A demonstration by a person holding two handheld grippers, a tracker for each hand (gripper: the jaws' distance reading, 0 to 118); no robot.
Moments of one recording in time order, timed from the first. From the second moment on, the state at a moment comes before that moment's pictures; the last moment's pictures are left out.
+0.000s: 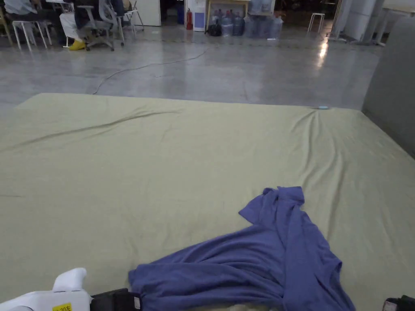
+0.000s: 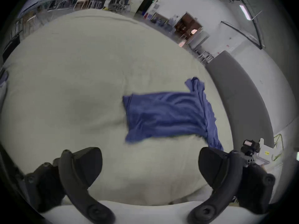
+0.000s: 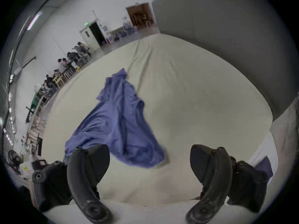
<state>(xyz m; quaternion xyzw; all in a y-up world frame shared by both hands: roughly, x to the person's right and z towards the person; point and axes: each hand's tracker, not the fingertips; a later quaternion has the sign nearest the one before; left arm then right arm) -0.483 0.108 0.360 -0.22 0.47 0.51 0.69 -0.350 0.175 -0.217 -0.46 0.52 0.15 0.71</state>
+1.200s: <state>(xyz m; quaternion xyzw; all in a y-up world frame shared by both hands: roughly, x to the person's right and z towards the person) -0.638 0.040 0.263 -0.43 0.55 0.31 0.65 -0.355 0.112 -0.163 -0.45 0.55 0.25 0.65</state>
